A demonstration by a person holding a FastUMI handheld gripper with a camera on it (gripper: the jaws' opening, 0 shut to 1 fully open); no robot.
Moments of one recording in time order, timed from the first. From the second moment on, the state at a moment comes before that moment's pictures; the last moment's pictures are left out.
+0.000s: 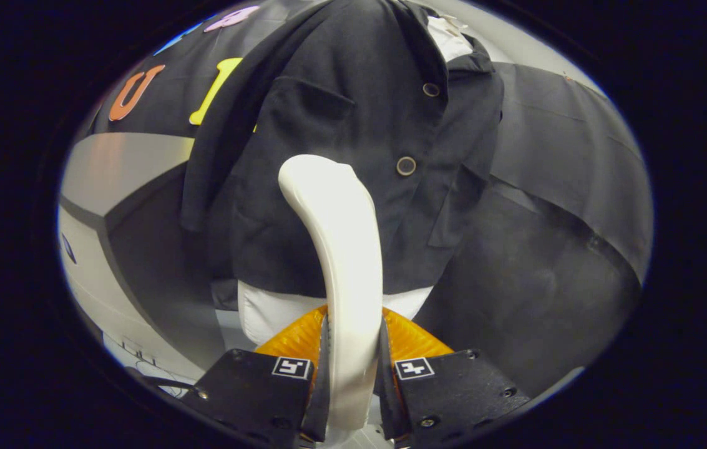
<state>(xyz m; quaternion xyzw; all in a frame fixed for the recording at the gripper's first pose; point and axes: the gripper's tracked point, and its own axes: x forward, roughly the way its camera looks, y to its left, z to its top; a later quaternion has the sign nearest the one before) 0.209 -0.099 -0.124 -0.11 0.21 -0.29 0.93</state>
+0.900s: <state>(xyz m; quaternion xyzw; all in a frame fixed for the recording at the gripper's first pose) 0.189 -0.091 -0.196 -0.08 0.27 -0.29 0.91</state>
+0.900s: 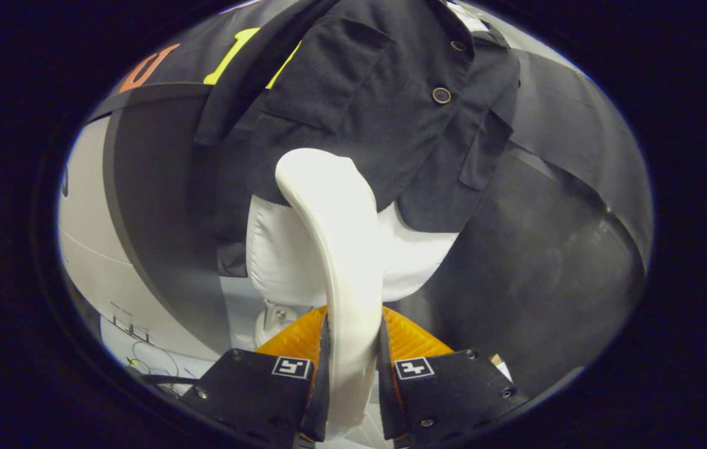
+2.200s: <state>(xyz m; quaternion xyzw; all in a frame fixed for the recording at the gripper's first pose) 0.108 -0.269 0.285 0.02 -0.17 -0.39 0.91</state>
